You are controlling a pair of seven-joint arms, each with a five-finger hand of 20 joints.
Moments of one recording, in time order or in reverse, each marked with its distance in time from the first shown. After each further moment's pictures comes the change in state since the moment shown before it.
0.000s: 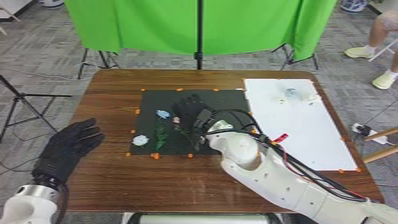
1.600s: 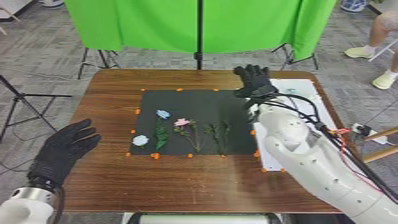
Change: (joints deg) left arm 1.6 -0.2 -1.3 -0.4 0.0 0.1 0.5; right arm -7.0 12.1 20.1 -6.6 5.6 -6.6 15.0
